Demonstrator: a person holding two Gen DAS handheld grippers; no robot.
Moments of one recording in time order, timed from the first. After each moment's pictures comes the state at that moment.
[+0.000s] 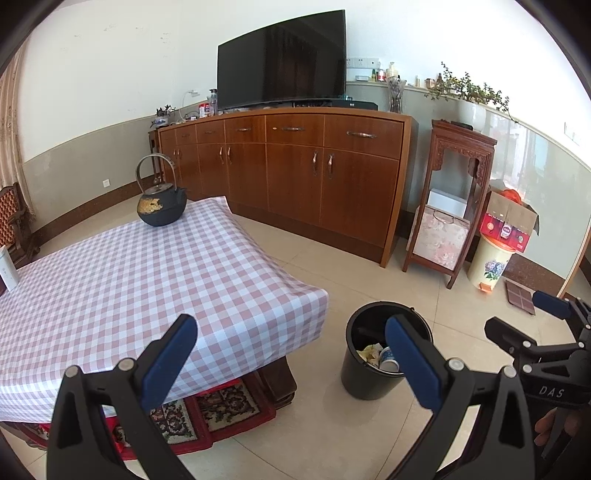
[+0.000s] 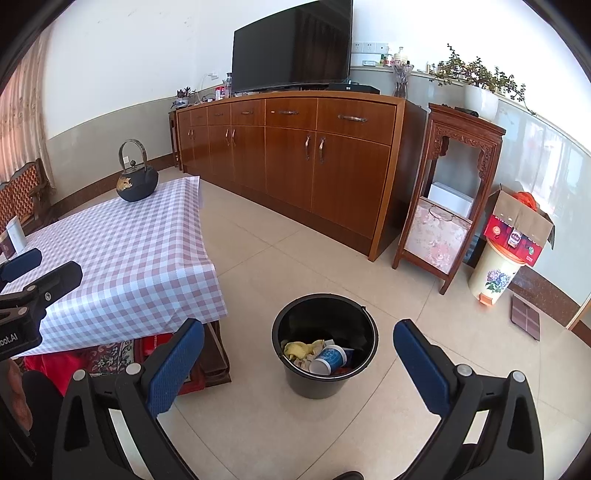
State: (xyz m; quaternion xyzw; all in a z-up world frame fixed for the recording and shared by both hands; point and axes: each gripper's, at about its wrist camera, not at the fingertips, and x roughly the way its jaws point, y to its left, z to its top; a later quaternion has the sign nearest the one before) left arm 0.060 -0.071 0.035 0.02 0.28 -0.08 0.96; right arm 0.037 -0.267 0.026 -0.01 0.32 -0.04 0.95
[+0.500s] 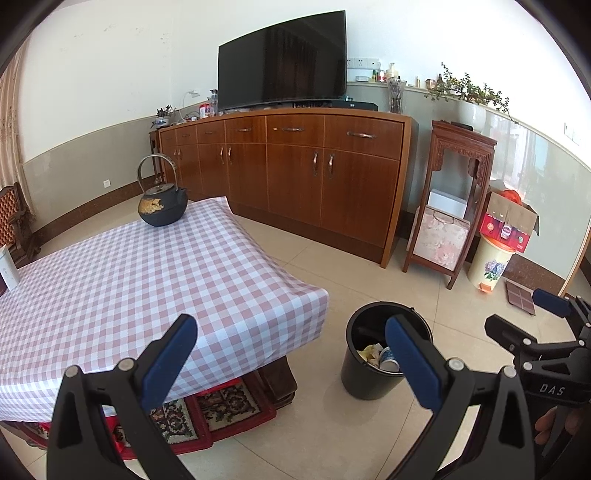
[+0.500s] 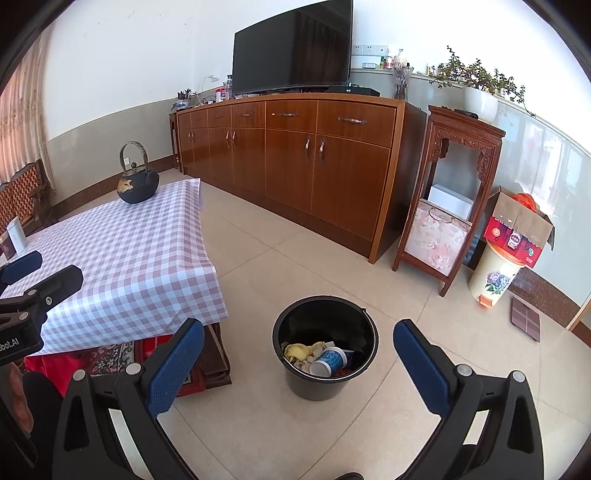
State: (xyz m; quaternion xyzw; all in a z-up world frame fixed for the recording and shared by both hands) left arm 0.059 -0.069 0.036 0.02 0.28 -0.08 0.96; right arm 0.036 -0.267 0.028 -0.01 0.31 -0.04 0.95
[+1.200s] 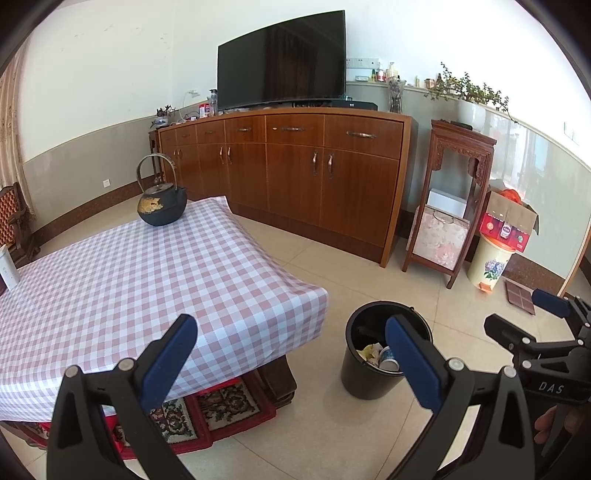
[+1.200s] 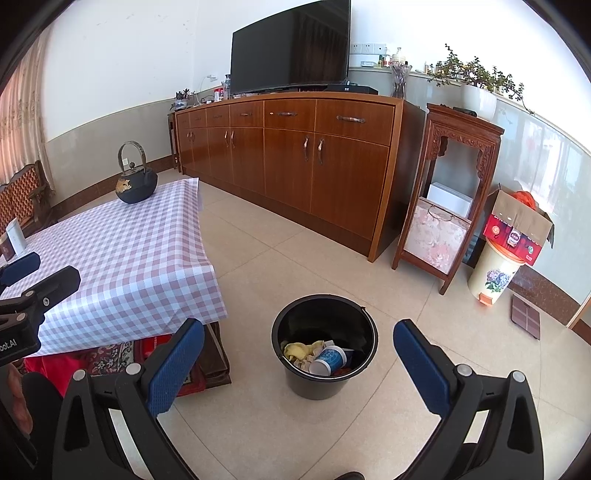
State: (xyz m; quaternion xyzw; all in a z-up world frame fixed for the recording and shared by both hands) left arm 0.059 -0.068 0.035 0.02 0.28 -0.09 0.96; right arm 0.037 -0.269 0.027 -0.01 0.32 -0.04 0.95
